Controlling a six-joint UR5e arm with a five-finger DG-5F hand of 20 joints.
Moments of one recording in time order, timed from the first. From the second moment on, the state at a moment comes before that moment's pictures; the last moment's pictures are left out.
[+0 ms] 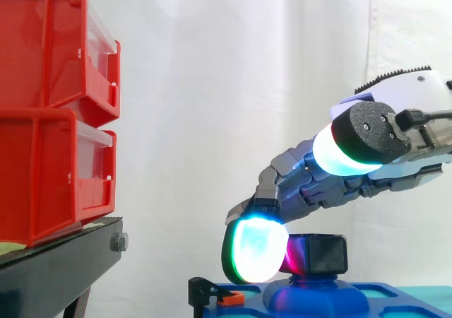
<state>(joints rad) 0.08 -2.19 -1.20 -3.07 -1.53 -1.07</state>
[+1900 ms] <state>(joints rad) -0.06 -2.19 -1.19 -3.08 -1.72 -1.13</state>
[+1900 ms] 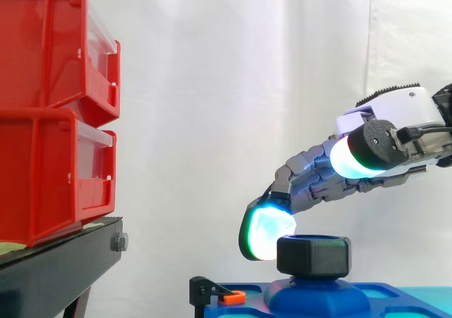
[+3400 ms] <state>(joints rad) -0.03 -2.24 -1.09 -3.13 -1.71 -1.12</state>
